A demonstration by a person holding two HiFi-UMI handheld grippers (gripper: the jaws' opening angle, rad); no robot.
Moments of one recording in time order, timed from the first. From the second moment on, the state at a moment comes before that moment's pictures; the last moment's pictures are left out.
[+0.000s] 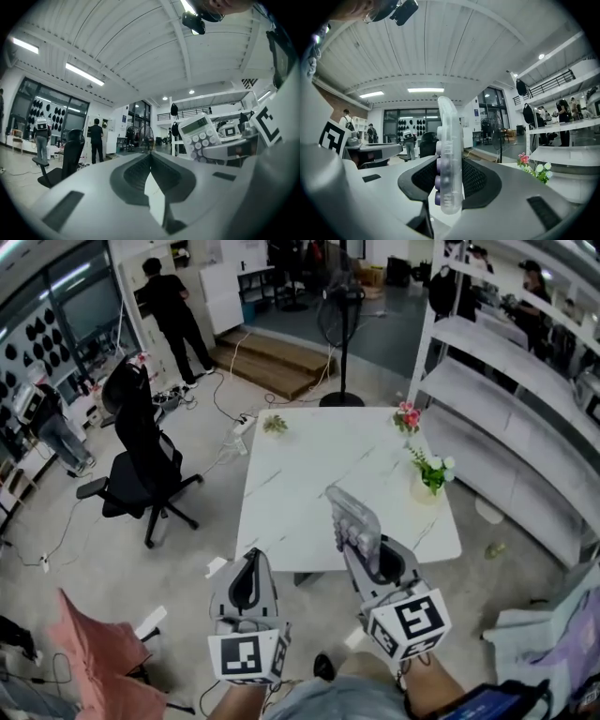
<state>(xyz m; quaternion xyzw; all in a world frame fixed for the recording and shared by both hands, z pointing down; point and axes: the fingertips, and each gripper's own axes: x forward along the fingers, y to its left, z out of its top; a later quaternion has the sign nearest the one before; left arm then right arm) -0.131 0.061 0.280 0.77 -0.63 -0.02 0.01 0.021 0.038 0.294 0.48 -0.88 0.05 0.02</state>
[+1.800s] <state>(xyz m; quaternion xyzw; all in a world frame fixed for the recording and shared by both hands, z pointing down) -0.169 -0.246 0.314 0.74 -0.68 0.02 0.01 -0.032 -0.279 0.365 0.42 -0.90 0.12 0.07</state>
